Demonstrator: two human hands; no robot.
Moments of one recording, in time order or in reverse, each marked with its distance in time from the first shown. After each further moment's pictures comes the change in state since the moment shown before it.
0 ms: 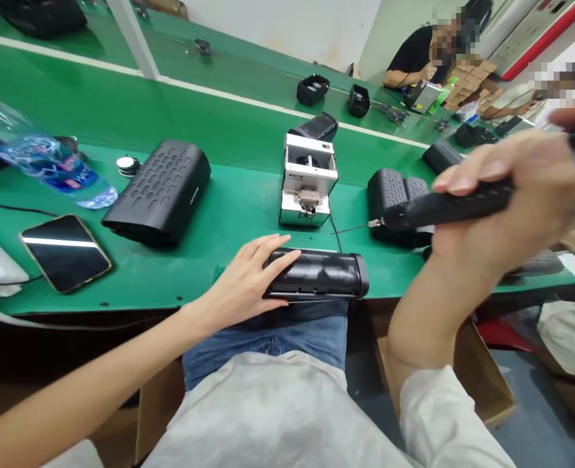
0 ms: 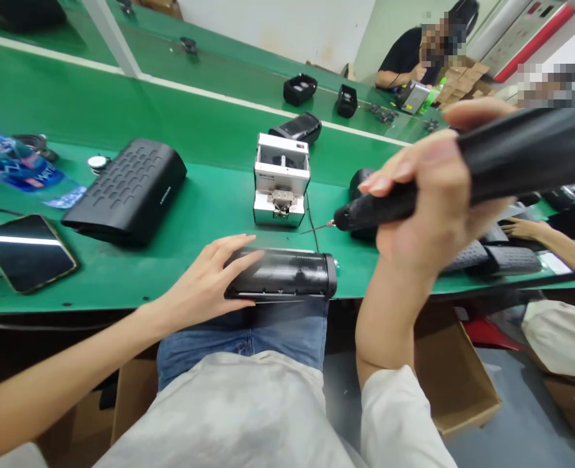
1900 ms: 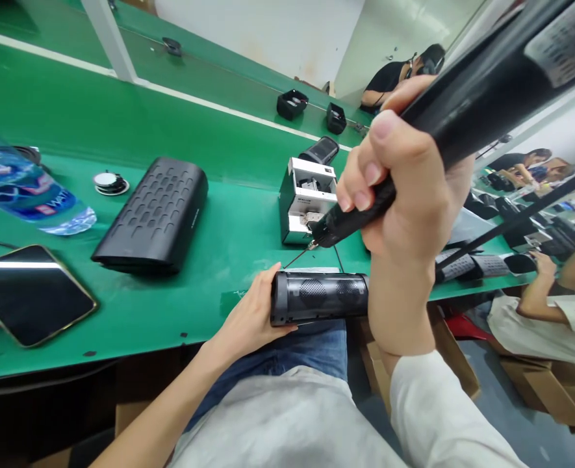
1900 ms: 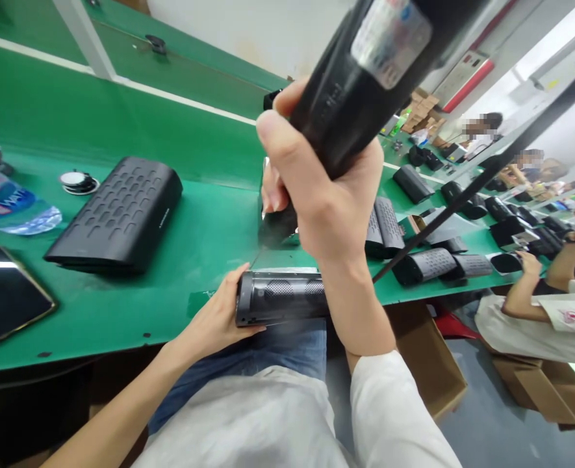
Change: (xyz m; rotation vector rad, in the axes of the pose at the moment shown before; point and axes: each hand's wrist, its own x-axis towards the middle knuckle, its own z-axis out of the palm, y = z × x) left_hand -0.033 -0.028 0.056 -0.473 0.076 -0.259; right_hand 0.027 0.005 0.170 0.141 -0.038 -0.367
